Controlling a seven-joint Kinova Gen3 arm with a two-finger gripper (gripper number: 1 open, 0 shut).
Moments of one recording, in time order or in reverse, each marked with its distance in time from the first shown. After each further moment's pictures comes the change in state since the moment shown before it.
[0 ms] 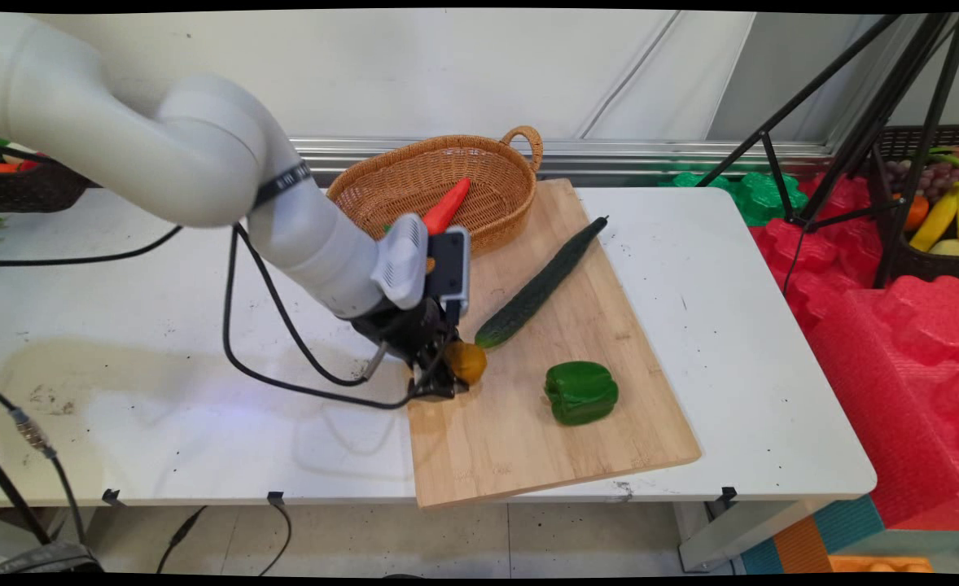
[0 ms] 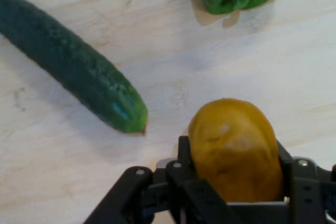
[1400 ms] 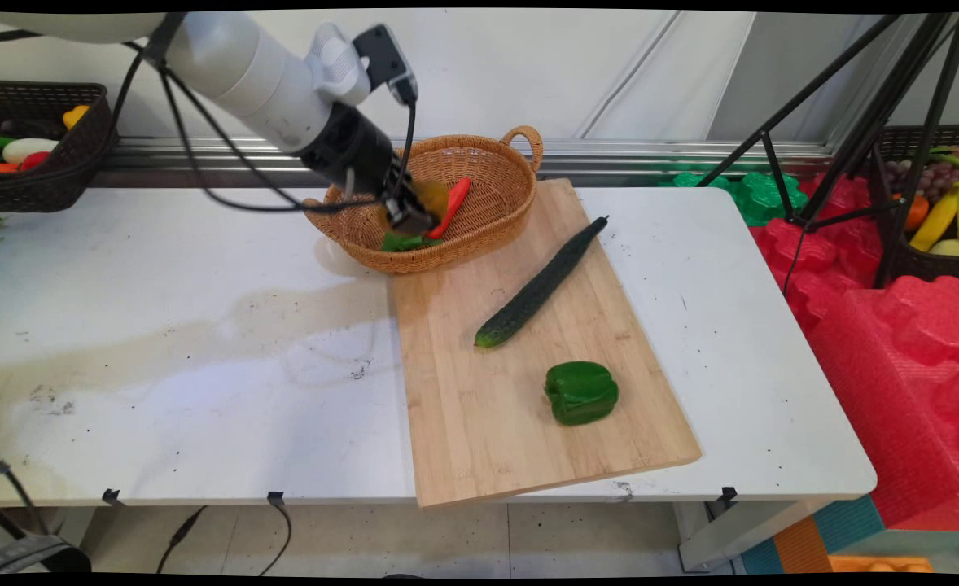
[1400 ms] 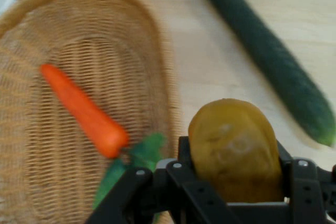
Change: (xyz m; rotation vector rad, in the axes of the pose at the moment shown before) arm -0.009 -0.098 -0.107 0.246 0.078 -0.320
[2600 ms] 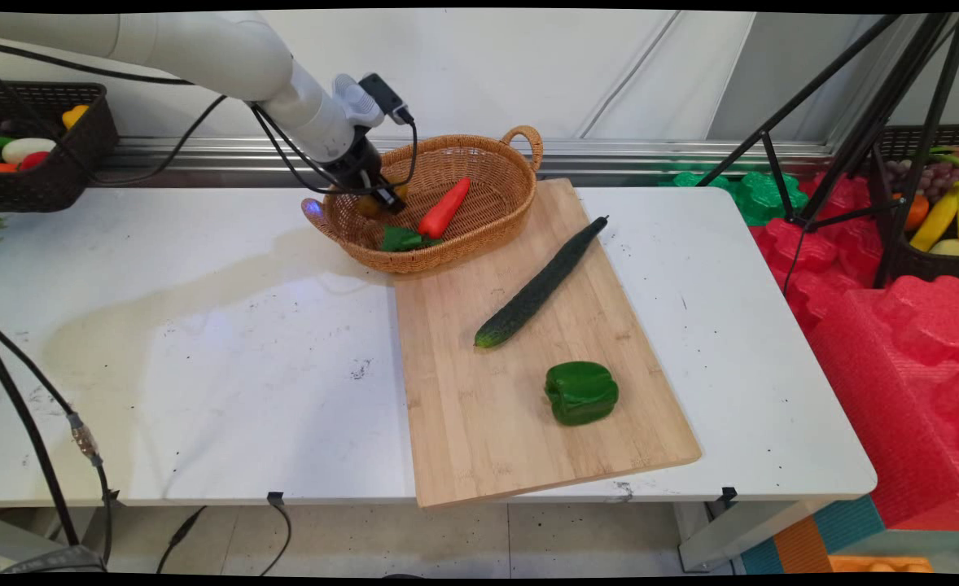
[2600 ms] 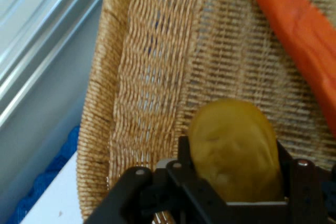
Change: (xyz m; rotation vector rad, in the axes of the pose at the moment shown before) arm -0.049 -0.136 0.150 0.199 -0.158 -0.246
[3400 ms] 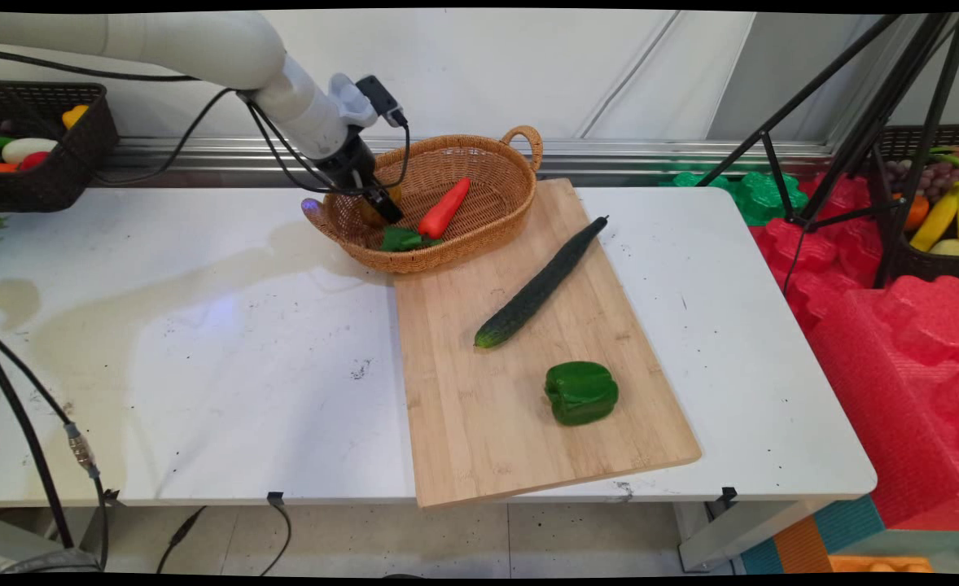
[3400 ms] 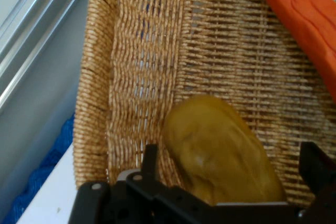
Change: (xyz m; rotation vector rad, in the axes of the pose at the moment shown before) arm -0.003 -0.014 0.004 -0.043 -0.039 0.050
